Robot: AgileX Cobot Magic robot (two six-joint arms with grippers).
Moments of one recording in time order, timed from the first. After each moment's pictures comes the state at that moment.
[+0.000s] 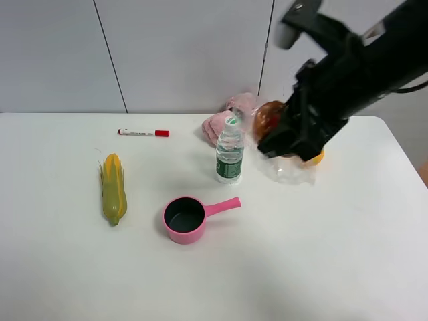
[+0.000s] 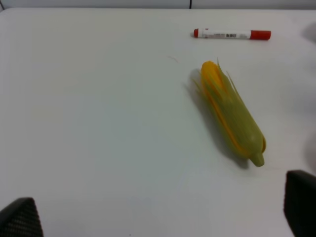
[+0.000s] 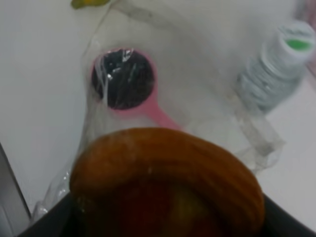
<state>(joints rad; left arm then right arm) 0.07 -0.01 -0.51 -0.03 1.06 -0.02 0.55 1.36 -1.23 0.35 1.02 -0.74</state>
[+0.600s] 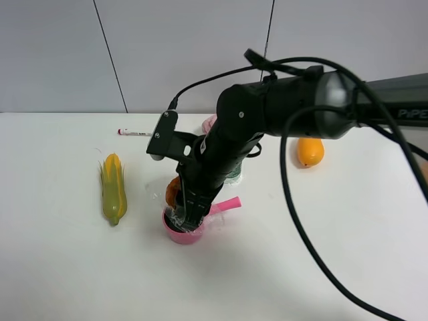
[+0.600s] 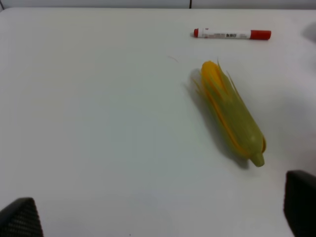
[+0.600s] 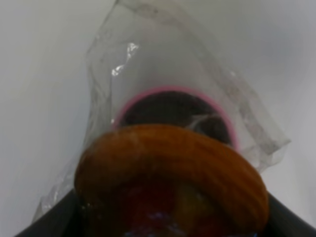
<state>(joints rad) 0.07 -0.01 -0.51 -0.03 1.06 -0.02 0.84 1.86 -1.25 0.28 0.66 -0.77</state>
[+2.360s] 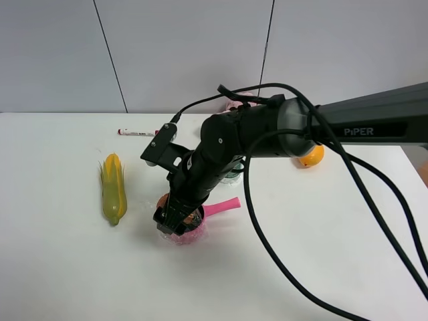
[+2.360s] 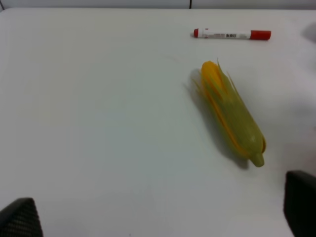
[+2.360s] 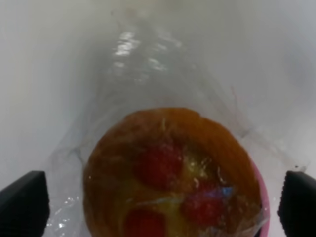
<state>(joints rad) 0.07 -0.01 -0.51 -0.03 1.06 -0.02 0.86 1.96 -1.25 0.29 0.50 -0.59</state>
